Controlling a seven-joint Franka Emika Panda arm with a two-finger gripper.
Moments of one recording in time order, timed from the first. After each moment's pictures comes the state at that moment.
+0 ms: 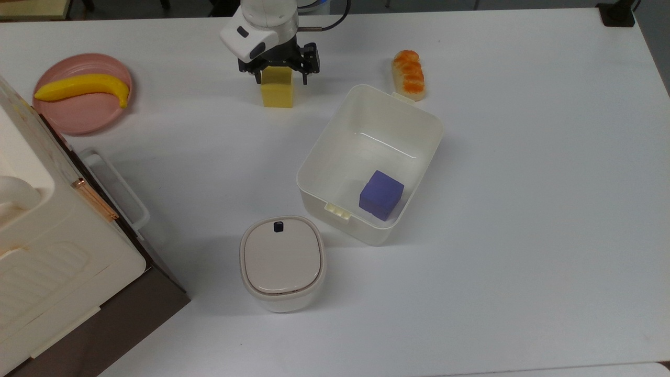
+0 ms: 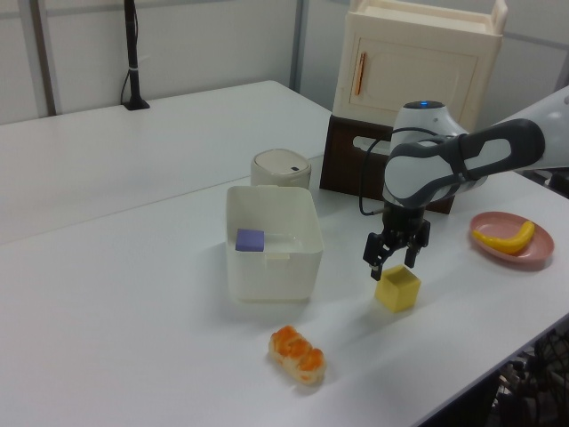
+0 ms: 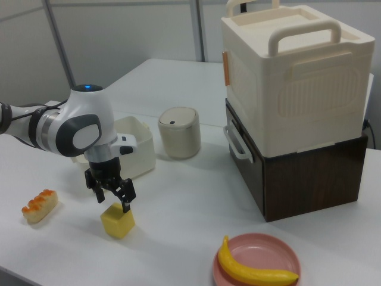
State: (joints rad) arm -0.10 -0.09 0.08 -2.35 0.00 2.18 -0.01
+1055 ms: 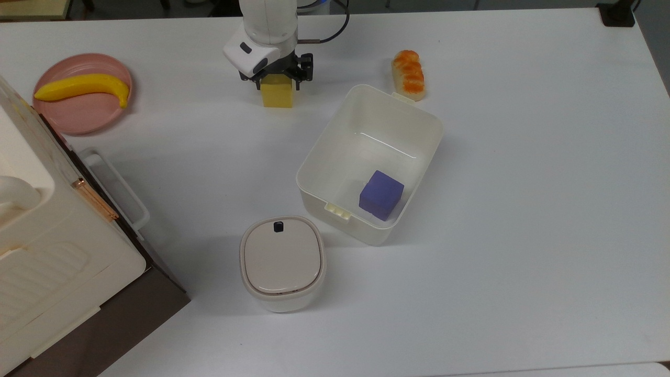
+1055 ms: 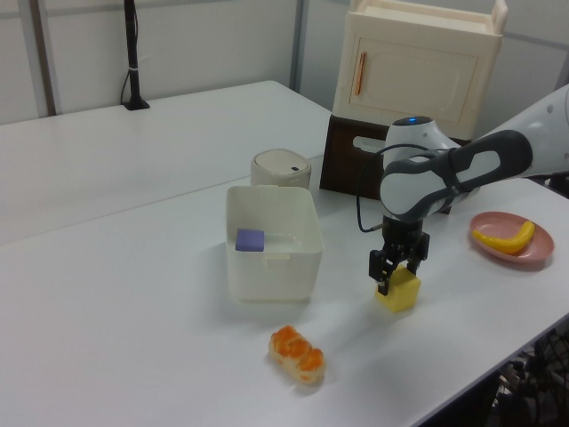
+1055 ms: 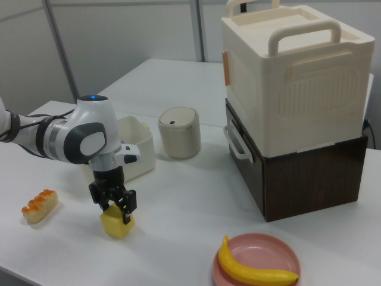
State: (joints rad) arm -0.10 -0.03 0.08 -2.36 -0.07 2.18 -0.01
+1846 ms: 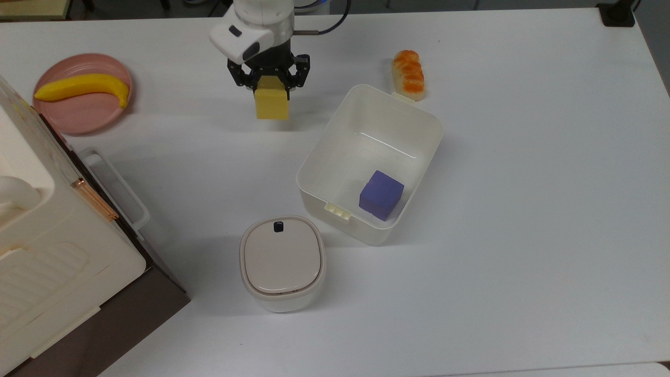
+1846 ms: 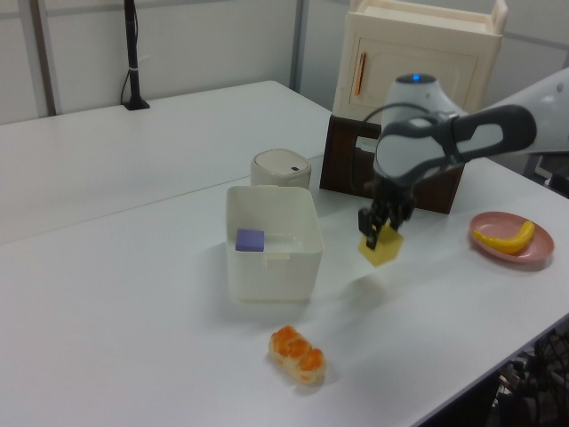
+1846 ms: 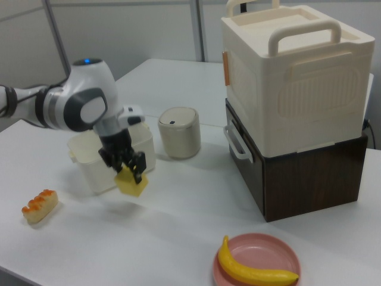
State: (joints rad) arm -0.10 -0.04 0.08 -2.19 -0.08 2.19 -0.01
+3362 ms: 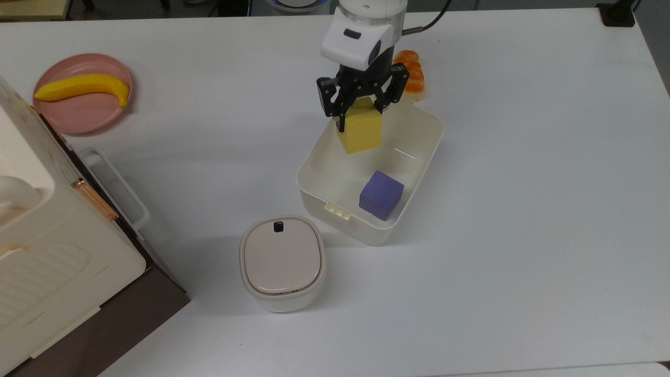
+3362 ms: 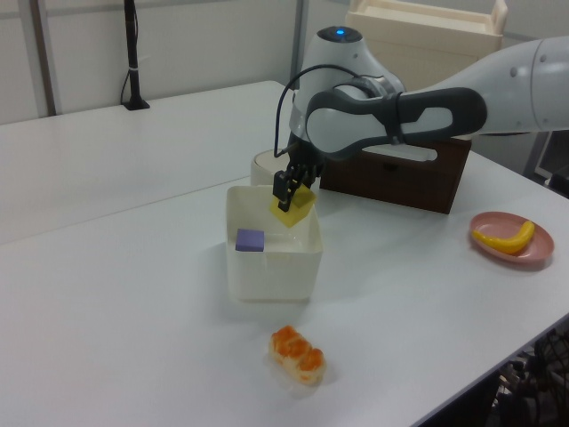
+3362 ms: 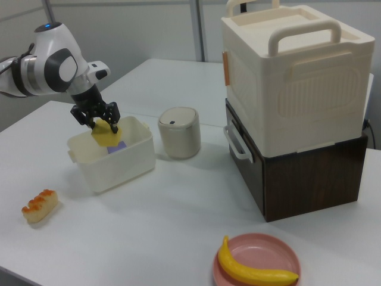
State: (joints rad) arm 0.07 0.14 0.18 -1.84 -0.13 2.18 -0.01
